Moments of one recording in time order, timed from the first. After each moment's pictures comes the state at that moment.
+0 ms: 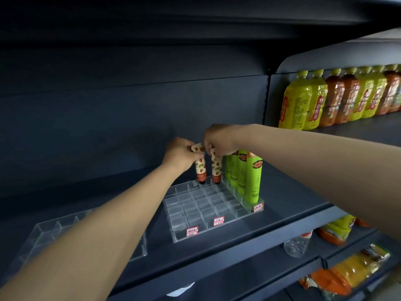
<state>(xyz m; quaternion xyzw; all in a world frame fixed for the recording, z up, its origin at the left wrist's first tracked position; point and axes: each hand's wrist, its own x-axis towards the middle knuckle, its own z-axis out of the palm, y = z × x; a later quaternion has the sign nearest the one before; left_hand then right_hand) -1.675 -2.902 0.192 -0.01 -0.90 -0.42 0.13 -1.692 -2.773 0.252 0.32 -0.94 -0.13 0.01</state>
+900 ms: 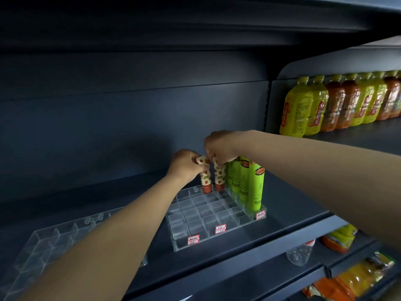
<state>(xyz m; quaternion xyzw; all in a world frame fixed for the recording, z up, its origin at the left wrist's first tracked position) -1.685 -2.899 0.176 -0.02 -0.91 -0.41 0.11 -1.694 -2.778 0.252 0.30 -0.94 -0.15 -0.01</state>
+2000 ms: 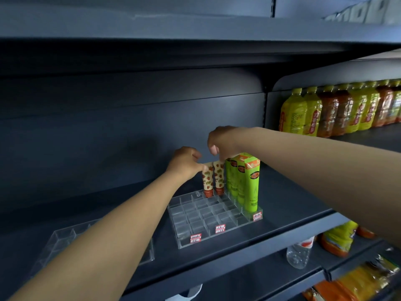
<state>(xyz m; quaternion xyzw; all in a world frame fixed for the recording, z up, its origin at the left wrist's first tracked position) -1.663 -2.902 0.211 -0.03 -0.93 -0.34 0.11 -1.673 -2.766 0.284 0.30 -0.94 -0.14 0.04</state>
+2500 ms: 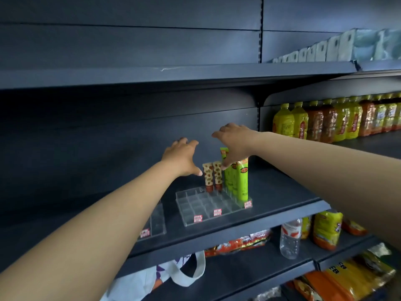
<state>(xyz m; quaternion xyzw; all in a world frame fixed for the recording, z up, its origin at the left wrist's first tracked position) -1.563 -2.902 0.269 -0.06 -0.99 -0.04 0.14 -1.582 -2.733 0.308 0.26 -0.95 -0.14 0.12</state>
